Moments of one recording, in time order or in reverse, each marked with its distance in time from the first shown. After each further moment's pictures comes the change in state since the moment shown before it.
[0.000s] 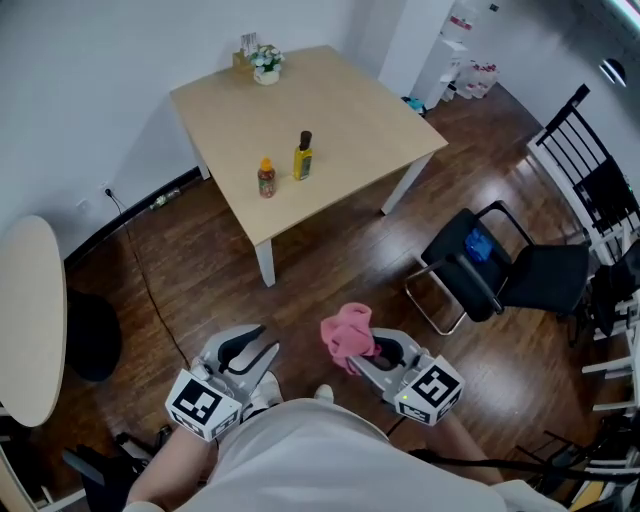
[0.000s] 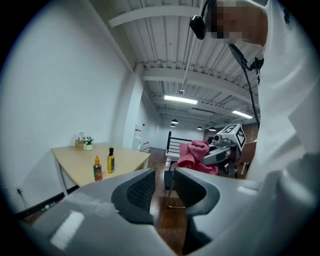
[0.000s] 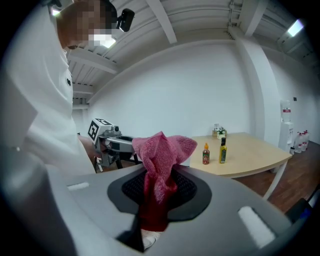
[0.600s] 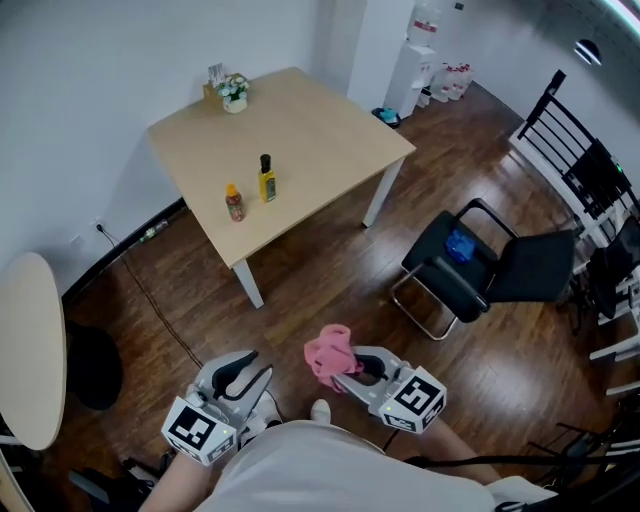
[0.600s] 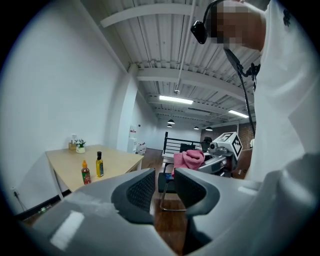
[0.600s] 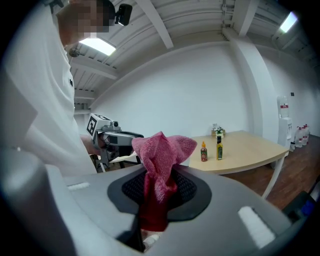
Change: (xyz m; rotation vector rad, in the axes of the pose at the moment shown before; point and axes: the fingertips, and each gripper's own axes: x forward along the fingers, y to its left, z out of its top) left arm 0.024 -0.077 0.028 0.011 0.001 -0.027; right arm -0.063 -0.004 -0.021 0.040 -0.037 0.021
